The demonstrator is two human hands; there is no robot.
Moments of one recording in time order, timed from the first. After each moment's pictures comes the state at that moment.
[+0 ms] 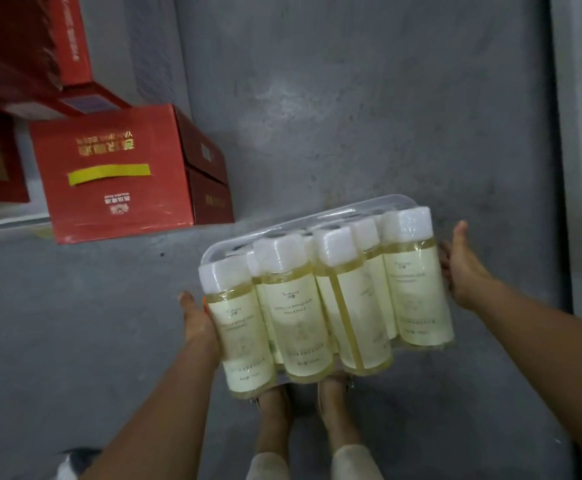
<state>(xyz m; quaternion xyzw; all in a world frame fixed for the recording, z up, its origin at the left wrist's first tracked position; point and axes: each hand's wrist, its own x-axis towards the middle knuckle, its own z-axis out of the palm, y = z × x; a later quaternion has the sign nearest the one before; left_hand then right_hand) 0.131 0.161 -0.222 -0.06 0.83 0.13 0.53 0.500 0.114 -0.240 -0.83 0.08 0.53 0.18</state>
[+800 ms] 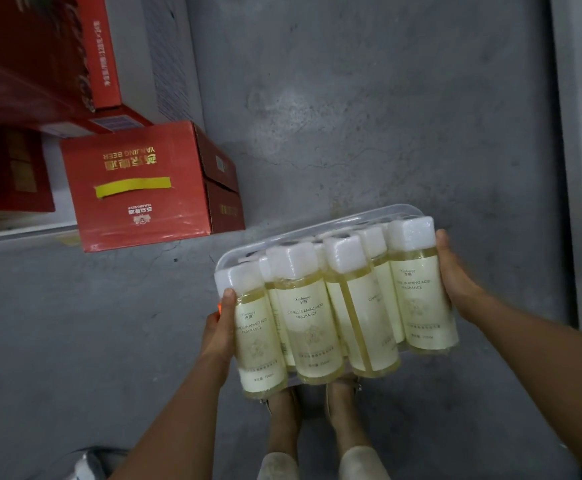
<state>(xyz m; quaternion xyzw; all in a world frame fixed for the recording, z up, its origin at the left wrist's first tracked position) 0.123 0.149 -0.198 0.20 0.79 0.02 0.58 0.489 0.103 -0.229 -0.82 -0.12 0.54 0.13</state>
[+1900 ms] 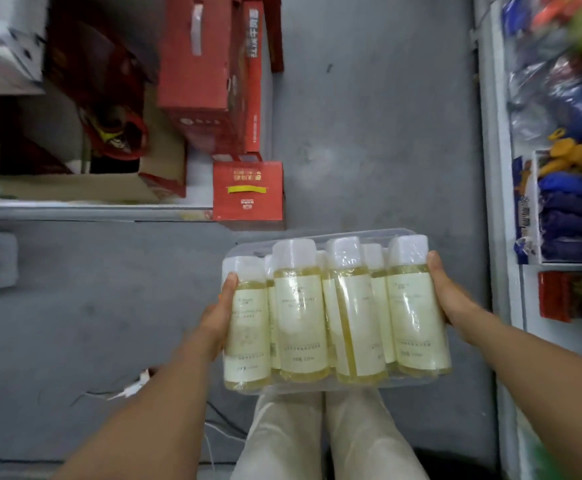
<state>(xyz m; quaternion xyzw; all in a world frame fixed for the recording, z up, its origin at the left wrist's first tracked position) 0.032 0.109 0.120 0.18 0.75 -0.01 0.63 0.399 0.072 0.140 -0.82 -0.12 0.56 0.06</state>
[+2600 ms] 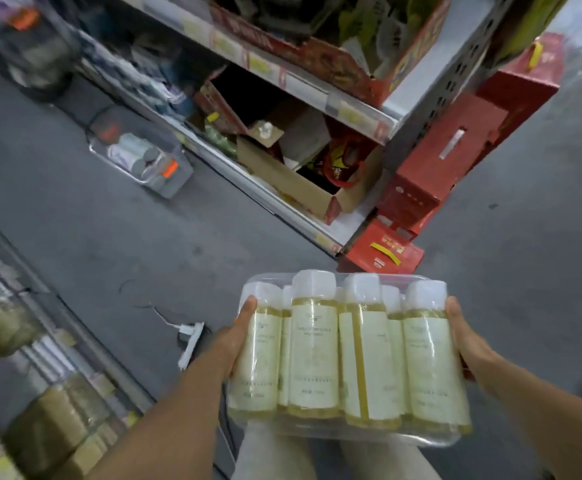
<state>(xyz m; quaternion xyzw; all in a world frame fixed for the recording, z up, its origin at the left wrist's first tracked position) -0.153 -0.008 0.176 -0.07 0.80 0.17 0.57 0.211 0.163 0.232 -0.75 -0.37 0.55 -0.07</state>
